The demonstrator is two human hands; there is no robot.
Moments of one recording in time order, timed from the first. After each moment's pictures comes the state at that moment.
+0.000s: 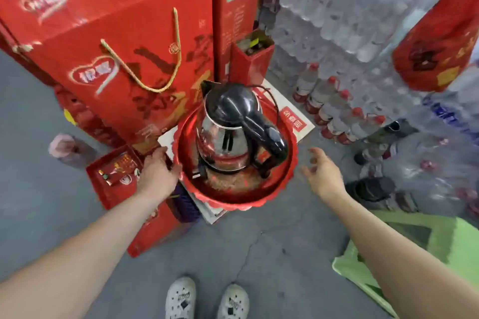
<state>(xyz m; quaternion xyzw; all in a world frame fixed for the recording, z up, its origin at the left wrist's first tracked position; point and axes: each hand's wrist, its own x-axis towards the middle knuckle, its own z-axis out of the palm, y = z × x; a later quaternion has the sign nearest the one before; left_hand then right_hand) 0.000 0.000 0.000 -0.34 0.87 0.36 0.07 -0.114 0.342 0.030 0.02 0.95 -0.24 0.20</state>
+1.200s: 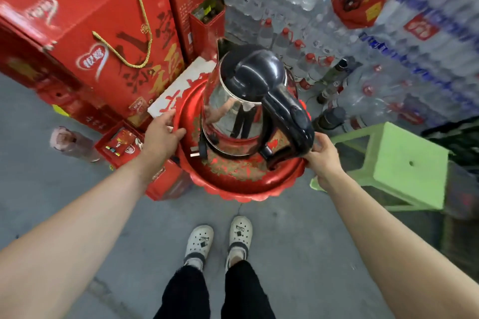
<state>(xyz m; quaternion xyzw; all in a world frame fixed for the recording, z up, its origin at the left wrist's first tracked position) 0.048 0.028 0.110 -0.24 0.82 0.51 0.11 0.054 0.388 0.153 0.29 0.77 -0.55 0.15</state>
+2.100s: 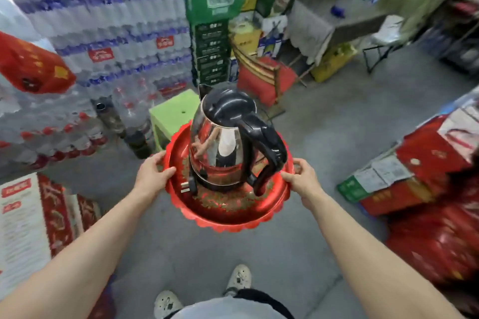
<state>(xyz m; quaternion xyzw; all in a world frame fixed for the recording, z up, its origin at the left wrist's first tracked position) 0.250 0.395 0.312 0.28 0.82 0.40 0.32 0.560 0.559 0.312 0.62 0.52 -0.55 -0.21</state>
